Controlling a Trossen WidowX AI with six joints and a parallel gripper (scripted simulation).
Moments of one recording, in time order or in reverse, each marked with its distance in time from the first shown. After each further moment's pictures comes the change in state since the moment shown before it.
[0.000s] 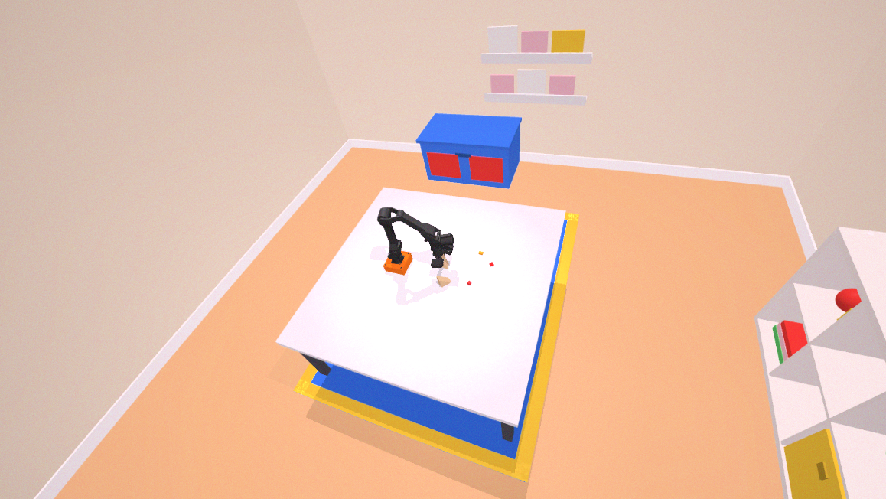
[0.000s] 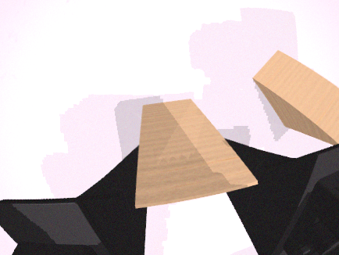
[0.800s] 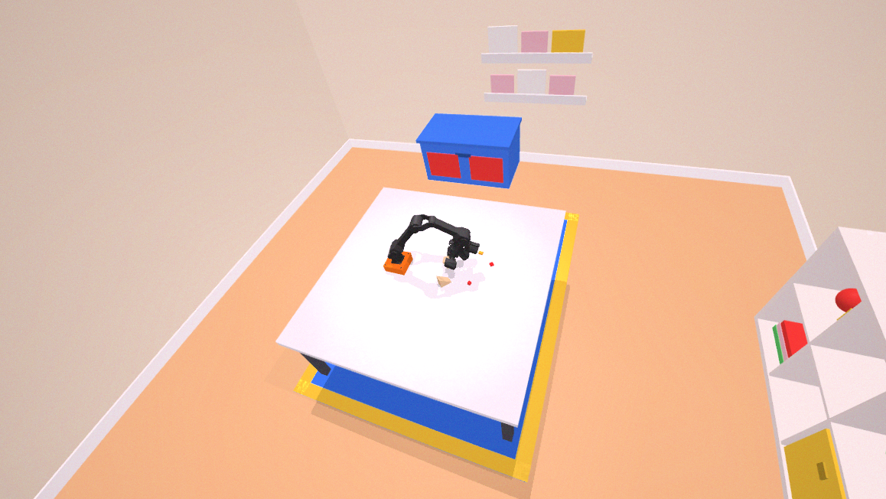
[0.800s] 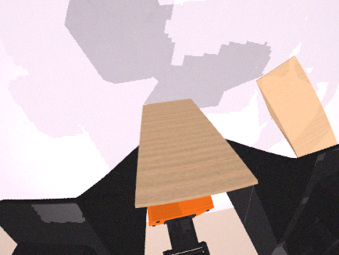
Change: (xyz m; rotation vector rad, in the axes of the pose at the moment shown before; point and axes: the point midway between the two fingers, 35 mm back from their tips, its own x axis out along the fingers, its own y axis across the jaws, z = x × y) arm -0.002 -0.001 0.046 -0.001 0.619 0.004
